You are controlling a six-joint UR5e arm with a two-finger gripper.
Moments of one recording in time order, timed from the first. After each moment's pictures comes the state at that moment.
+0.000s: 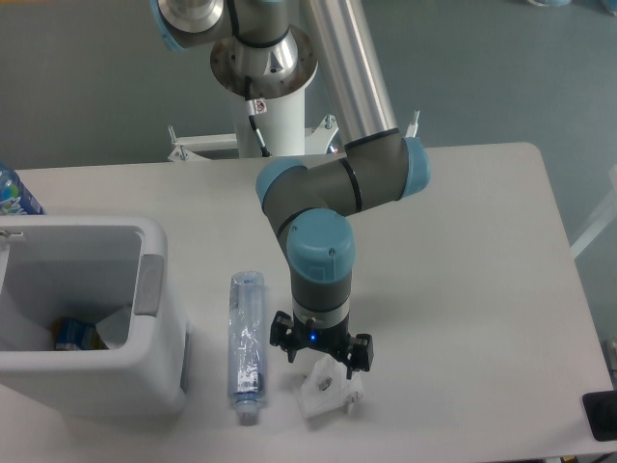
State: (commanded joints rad) arm 2.36 -2.15 -1.54 -0.82 1.52 0.67
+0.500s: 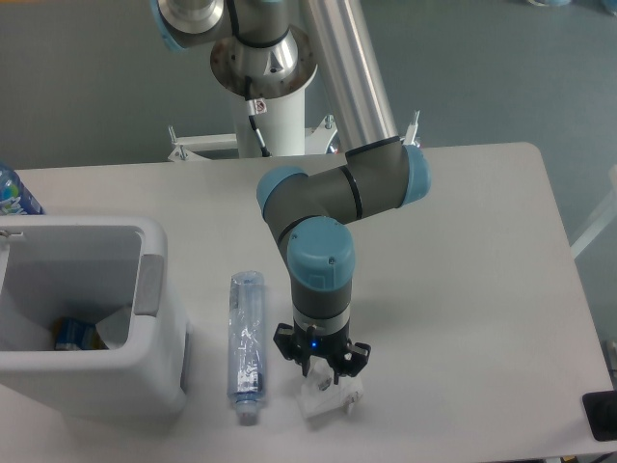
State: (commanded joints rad) arm 2.36 -2.14 -1.53 -0.82 1.52 0.64
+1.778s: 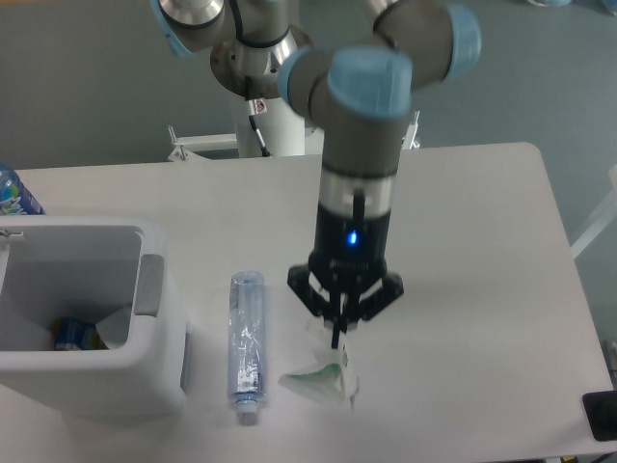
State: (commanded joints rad) arm 2.46 -1.77 -1.45 -0.82 1.17 0.22
